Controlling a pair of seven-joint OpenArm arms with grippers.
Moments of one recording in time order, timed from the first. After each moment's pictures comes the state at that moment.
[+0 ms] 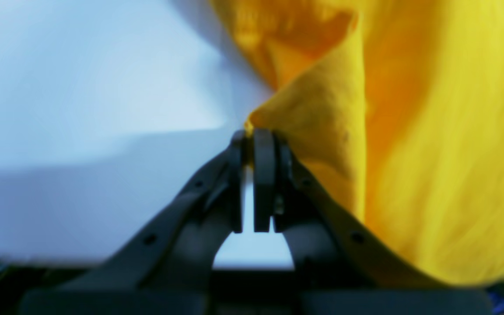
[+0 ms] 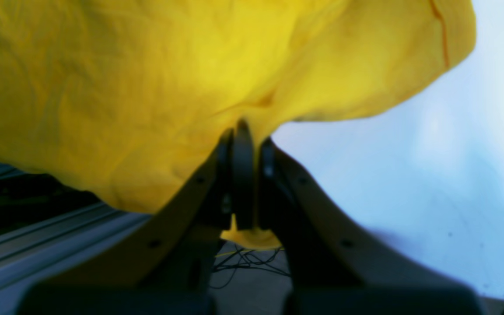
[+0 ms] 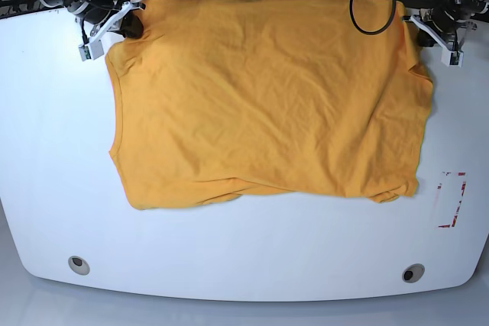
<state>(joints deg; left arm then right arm) 24.3 -6.9 -47.6 98.5 -16.8 -42.8 53.9 -25.3 2.7 41.8 105.8 48.2 40.9 -77.0</state>
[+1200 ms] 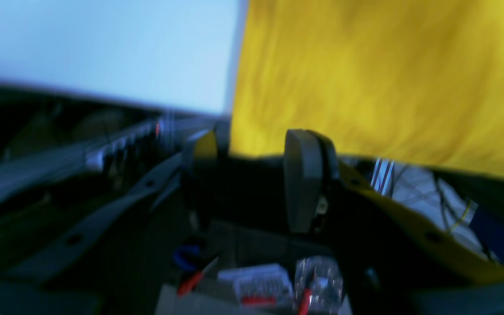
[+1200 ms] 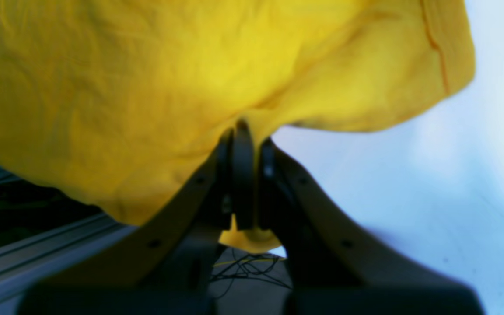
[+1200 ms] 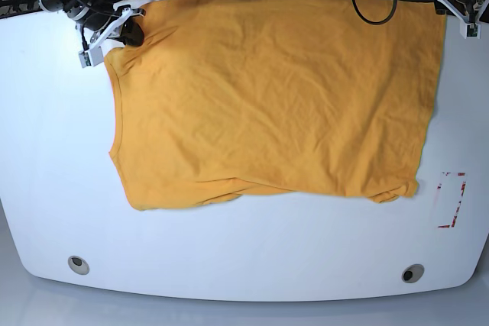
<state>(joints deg) 29.8 -2.8 -56.3 111.4 -15.5 -42.9 62.4 -23.4 2.7 41.5 106.0 48.4 40.9 -77.1</state>
